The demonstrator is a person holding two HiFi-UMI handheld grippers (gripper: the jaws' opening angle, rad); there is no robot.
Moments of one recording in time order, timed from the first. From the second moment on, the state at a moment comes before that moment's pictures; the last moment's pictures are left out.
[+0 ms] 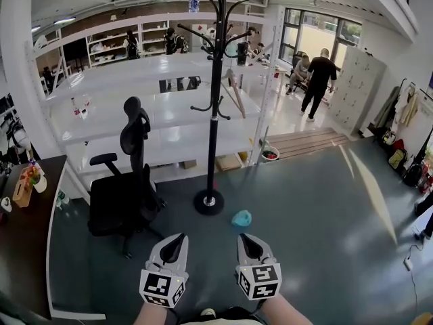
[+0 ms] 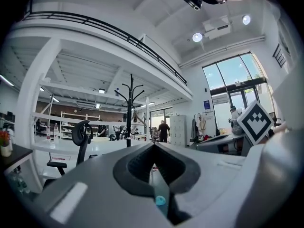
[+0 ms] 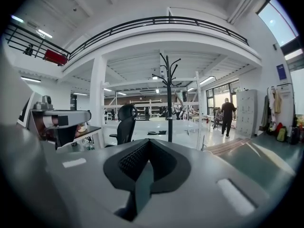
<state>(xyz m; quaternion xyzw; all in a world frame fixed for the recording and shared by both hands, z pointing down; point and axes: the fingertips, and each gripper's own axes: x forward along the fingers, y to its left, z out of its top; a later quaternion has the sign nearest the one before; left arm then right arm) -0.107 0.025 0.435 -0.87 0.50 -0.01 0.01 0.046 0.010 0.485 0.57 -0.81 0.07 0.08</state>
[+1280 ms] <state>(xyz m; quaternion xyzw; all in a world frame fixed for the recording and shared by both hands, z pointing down) -0.055 0.057 0.412 -0.86 0.51 -0.01 0.03 0.087 0.046 0.460 0.55 -0.83 0.07 0.07</state>
